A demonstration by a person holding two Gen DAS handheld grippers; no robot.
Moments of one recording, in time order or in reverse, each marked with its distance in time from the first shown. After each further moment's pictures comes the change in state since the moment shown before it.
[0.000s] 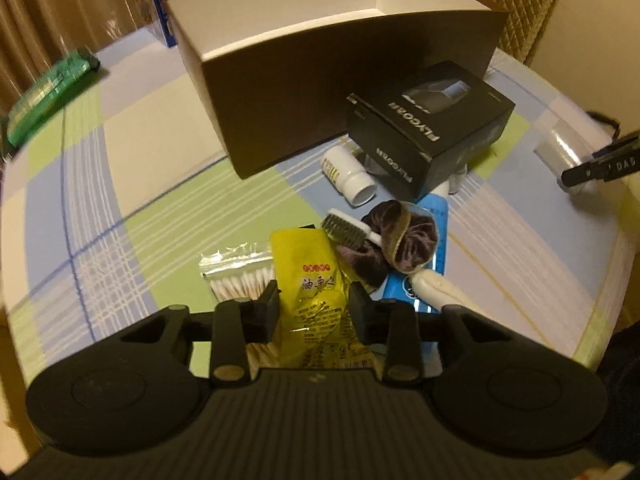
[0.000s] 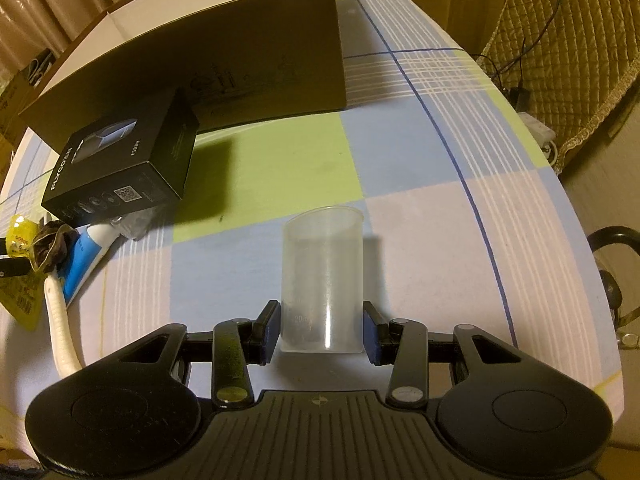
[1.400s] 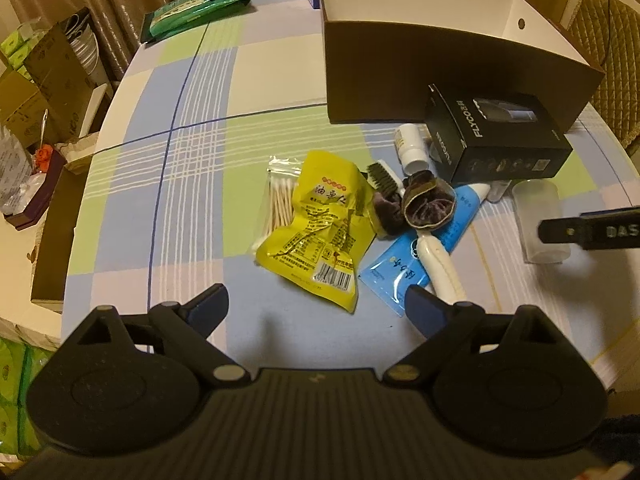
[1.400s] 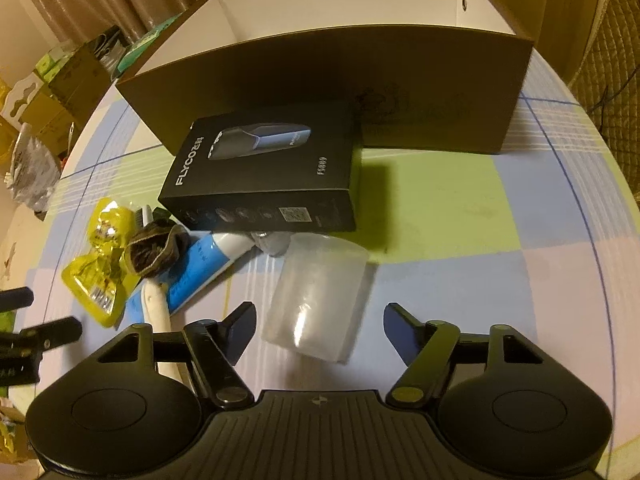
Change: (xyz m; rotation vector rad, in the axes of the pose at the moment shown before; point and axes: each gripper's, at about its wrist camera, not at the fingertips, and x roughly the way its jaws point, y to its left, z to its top) left arm -0.044 -0.037 -0.034 -0.435 0.031 0.252; right arm 0.011 0.096 0.013 -0.127 -0.025 0.132
